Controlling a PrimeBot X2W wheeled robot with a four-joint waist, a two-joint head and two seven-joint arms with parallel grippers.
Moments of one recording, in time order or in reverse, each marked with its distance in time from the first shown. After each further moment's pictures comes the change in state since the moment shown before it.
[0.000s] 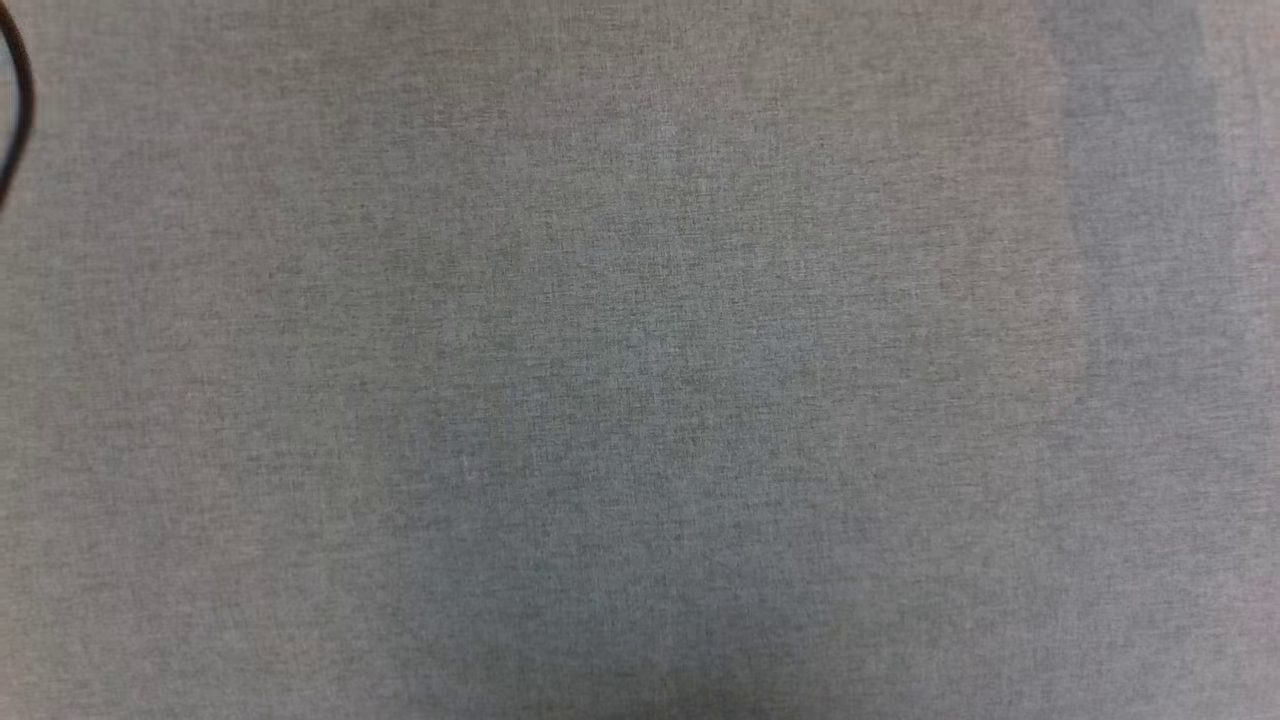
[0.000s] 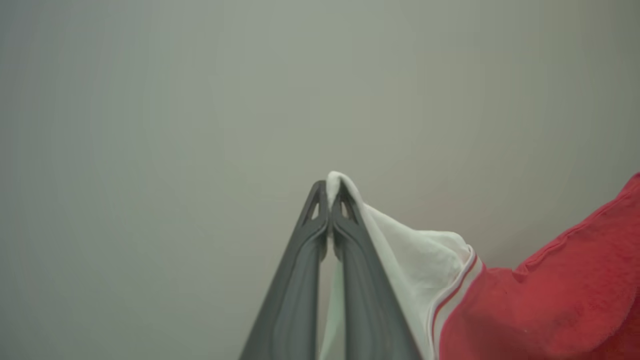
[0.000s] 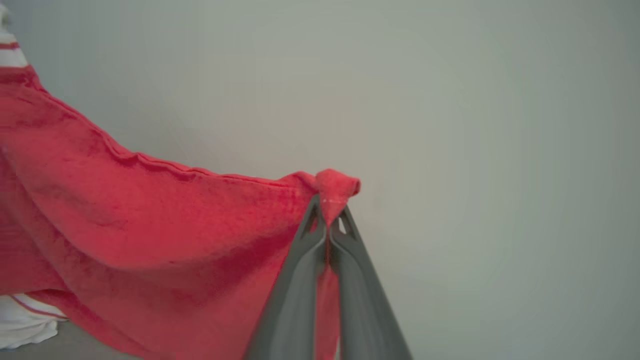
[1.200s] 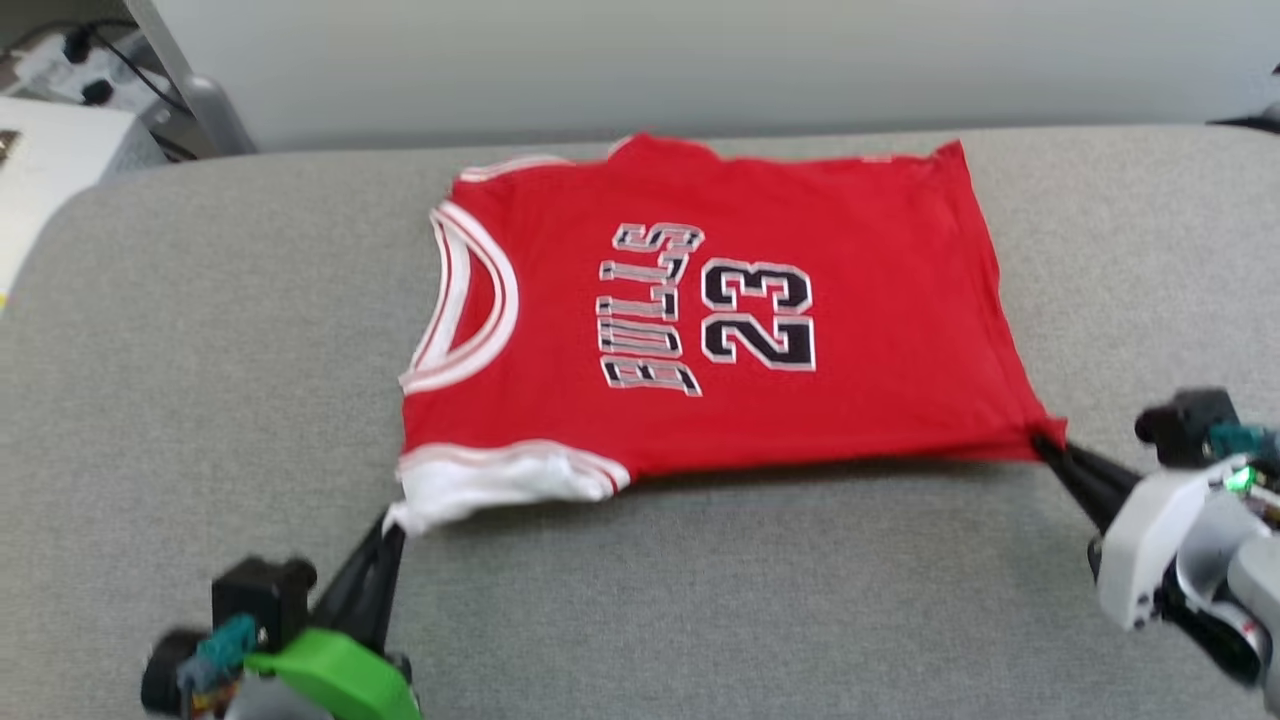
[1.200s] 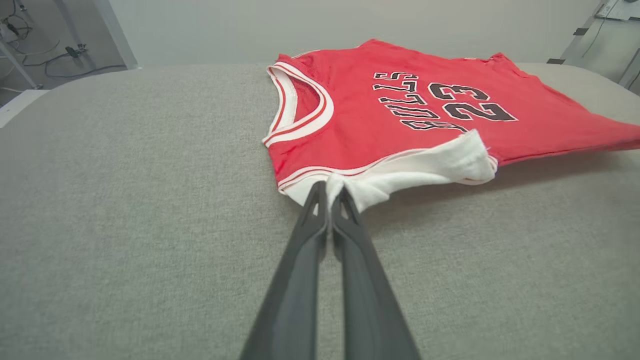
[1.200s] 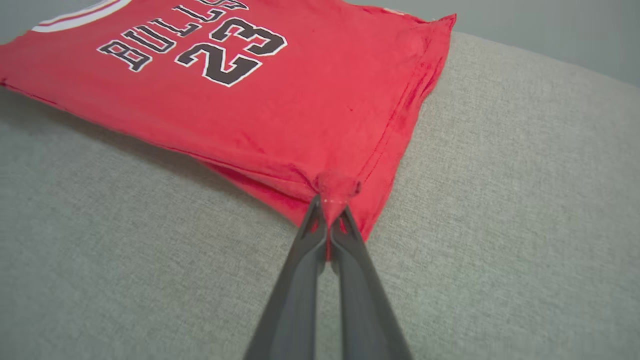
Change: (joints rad) left arm 1.703 0.230 0.002 -0.732 -0.255 0.368 0.013; right arm 1.100 -0.253 0.395 -0.304 0.373 0.000 -0.054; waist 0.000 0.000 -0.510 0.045
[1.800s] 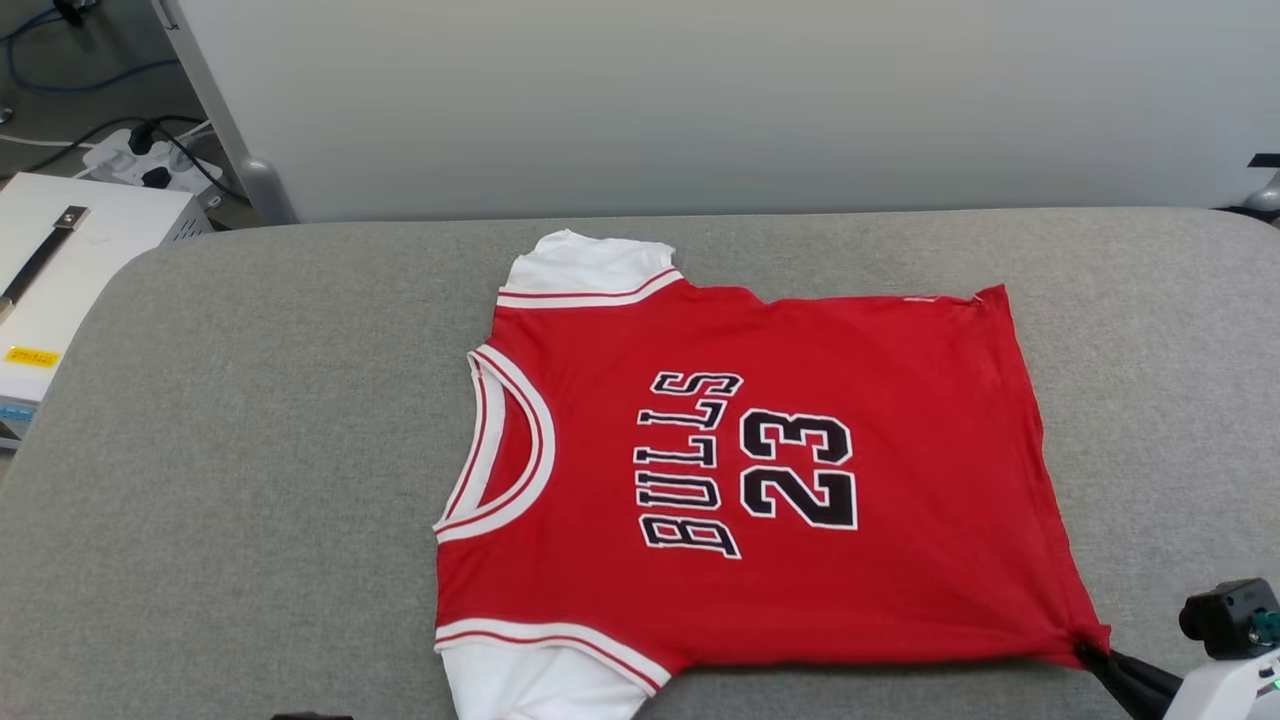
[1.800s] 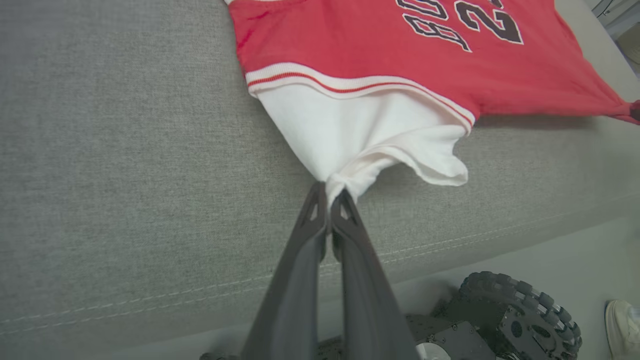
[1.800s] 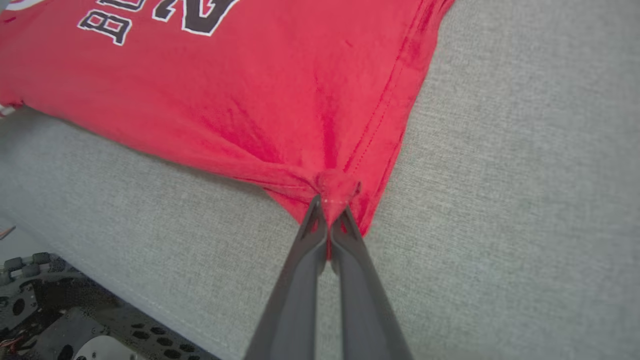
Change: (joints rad) left arm 0.251 0.048 -0.085 -0.111 -0.211 -0.038 0.191; right arm 0.429 -0.082 -0.205 -0.199 0.009 0.000 0.116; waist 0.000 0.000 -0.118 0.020
